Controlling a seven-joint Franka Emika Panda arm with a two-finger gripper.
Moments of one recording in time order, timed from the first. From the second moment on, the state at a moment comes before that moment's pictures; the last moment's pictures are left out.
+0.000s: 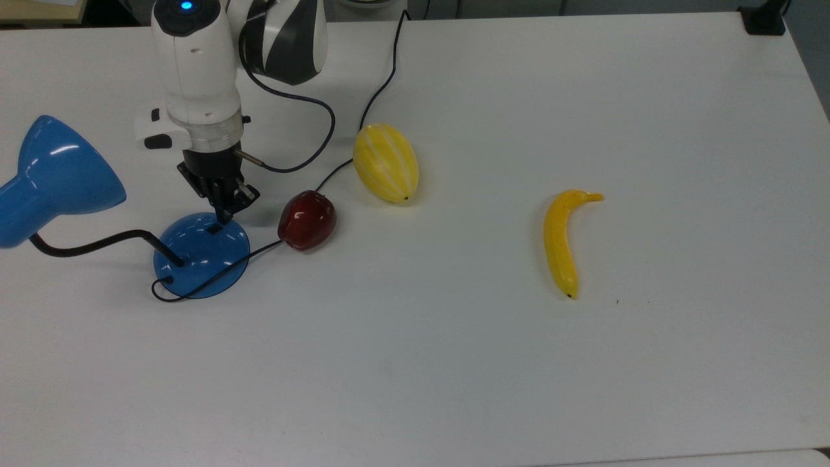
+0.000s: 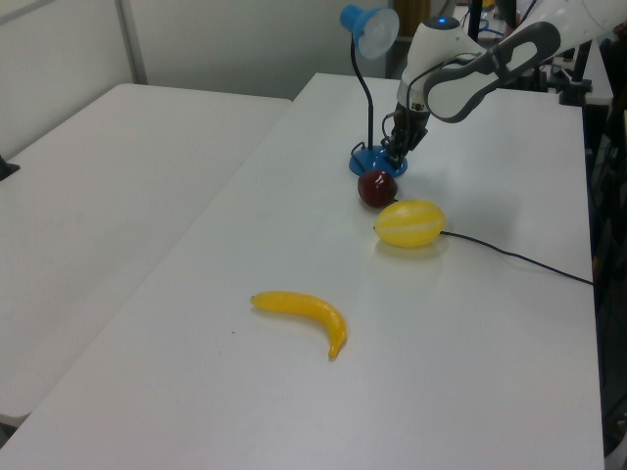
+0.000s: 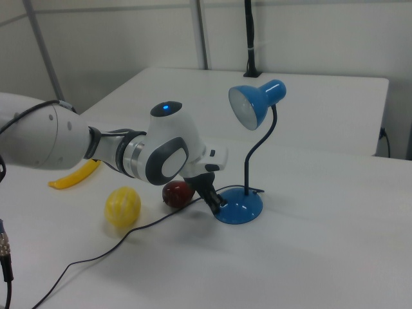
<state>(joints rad) -0.13 0.43 -0.06 -1.84 -0.07 2.52 0.33</state>
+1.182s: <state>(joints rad) 0.01 0.03 -0.04 -1.77 -0.01 1.67 0.12</state>
